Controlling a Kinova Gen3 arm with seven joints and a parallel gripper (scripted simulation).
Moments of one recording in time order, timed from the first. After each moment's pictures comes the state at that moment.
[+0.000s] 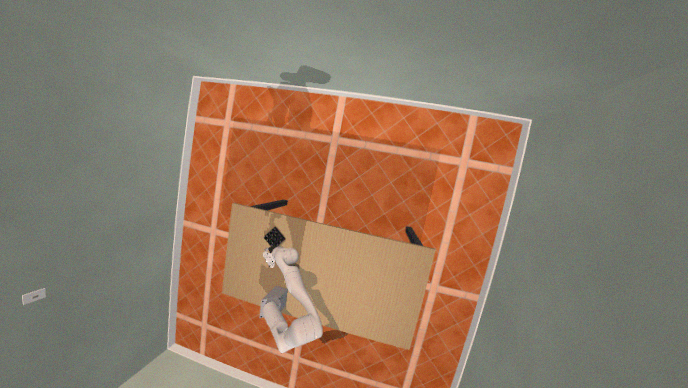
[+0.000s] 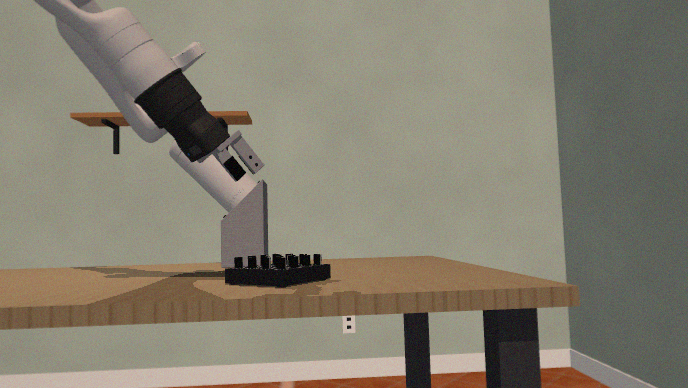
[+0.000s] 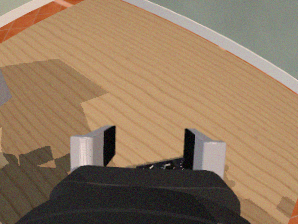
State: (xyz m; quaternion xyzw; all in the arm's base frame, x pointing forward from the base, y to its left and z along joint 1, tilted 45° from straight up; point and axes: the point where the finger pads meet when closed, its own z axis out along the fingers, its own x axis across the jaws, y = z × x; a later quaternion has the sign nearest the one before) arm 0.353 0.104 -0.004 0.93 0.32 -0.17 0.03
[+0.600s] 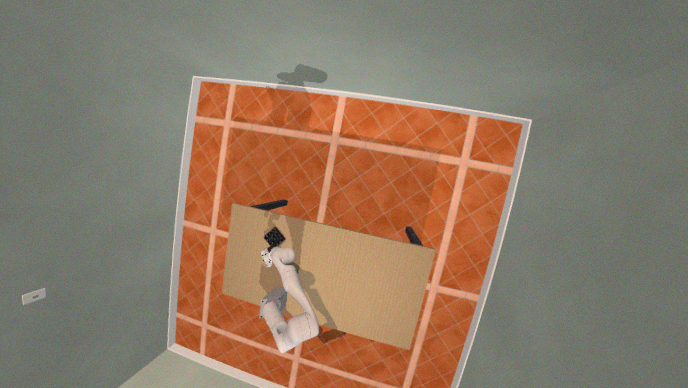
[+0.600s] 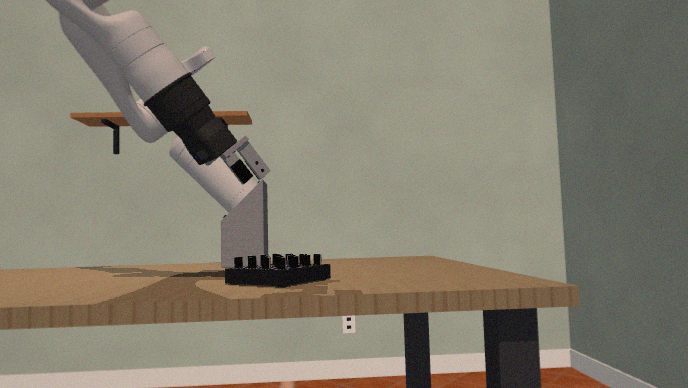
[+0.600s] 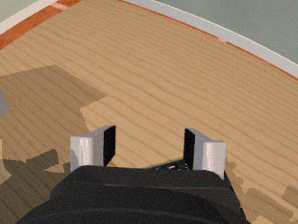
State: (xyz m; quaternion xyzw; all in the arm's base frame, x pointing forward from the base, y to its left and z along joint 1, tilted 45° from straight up) arm 0.349 0.106 -0.015 0.94 0.29 -0.17 0.05
